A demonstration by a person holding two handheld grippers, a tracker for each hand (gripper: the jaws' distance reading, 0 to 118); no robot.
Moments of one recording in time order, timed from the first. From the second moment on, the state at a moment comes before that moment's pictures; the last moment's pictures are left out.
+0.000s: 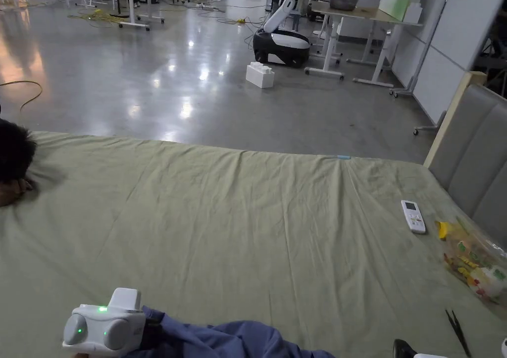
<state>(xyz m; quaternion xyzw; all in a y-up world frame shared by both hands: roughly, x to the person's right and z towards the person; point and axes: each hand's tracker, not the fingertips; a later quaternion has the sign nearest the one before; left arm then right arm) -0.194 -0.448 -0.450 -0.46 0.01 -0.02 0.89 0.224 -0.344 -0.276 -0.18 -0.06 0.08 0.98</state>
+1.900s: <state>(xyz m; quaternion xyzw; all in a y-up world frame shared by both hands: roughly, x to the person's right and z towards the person) -0.290 -0.163 -0.272 -0.14 0.04 0.03 0.99 0.244 -0.186 -0.301 -0.16 0.02 0.07 0.99</state>
